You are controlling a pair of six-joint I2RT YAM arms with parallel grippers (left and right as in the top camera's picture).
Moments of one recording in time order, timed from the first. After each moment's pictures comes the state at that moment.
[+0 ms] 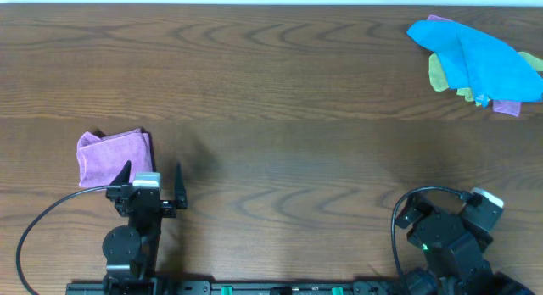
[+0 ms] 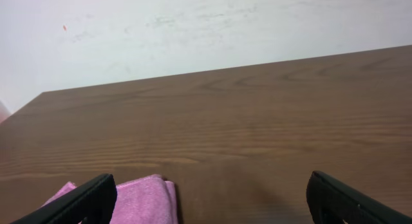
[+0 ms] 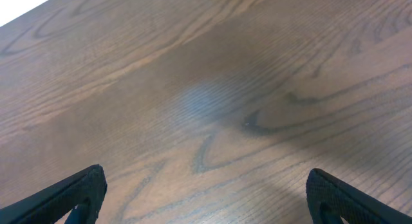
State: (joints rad) left arm -0.02 0.01 0.05 -0.17 0.00 0.11; right arm 0.57 0.46 0.81 -1.27 0.60 0.96
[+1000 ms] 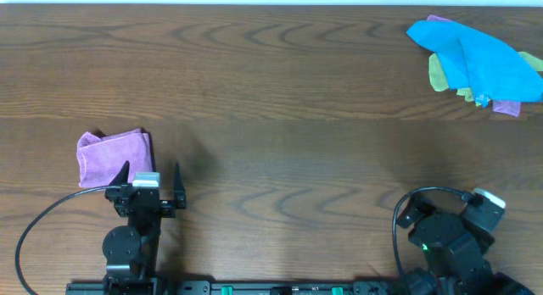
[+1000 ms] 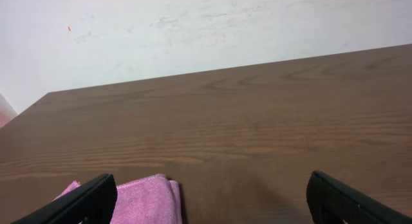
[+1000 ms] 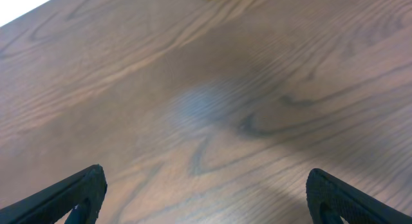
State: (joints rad) left arm -0.02 0.01 0.05 -0.17 -0.01 0.12; right arm 0.57 0.46 0.81 -1.28 0.63 0.96
